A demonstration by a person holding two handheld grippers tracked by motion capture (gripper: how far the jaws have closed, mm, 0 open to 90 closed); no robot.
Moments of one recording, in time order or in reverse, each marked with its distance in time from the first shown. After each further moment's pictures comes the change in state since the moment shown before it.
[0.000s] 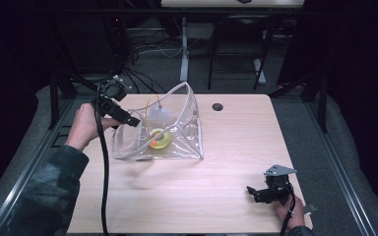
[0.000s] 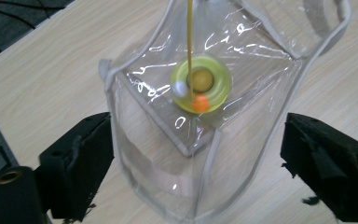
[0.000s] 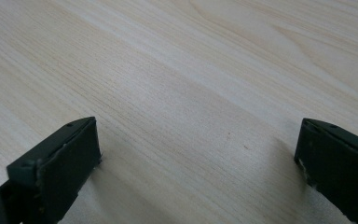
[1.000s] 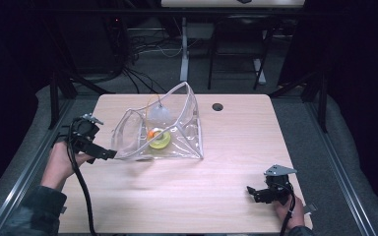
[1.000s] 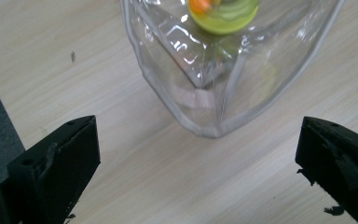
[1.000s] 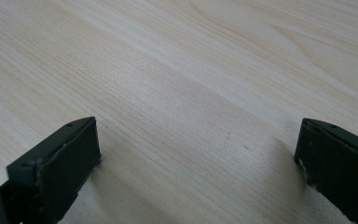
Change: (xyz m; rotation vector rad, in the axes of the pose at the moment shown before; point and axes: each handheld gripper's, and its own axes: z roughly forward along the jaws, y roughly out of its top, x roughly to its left) left arm 0.018 -0.116 0.024 0.007 -0.009 -0.078; right arm 0.000 0.000 0.000 -0.005 0.001 0.002
